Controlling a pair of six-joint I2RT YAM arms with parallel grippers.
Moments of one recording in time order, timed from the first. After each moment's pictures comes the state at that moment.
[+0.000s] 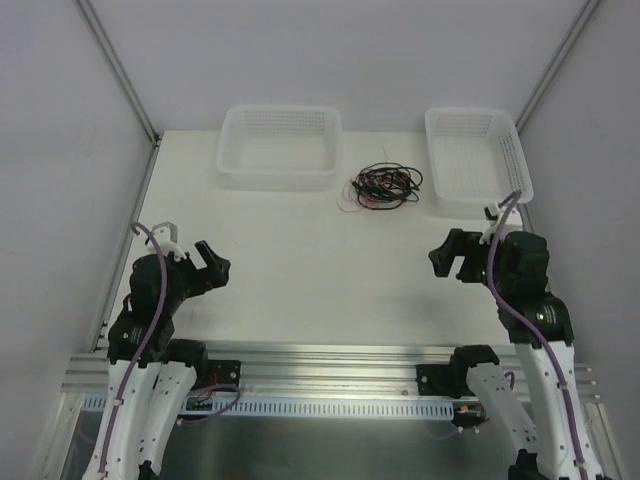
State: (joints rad) left arm -0.09 0.36 0.64 -0.74 0.03 -0.43; right arm 0.12 0.56 0.86 -0.79 -0.15 0.21
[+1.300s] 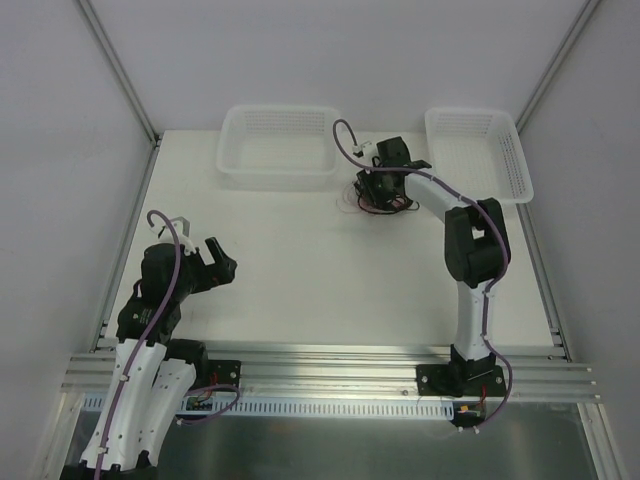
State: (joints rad) left arm -0.09 0.50 0.59 -0.67 0.08 -0.40; right arm 0.37 2.10 1.65 -0.48 -0.11 -0.24
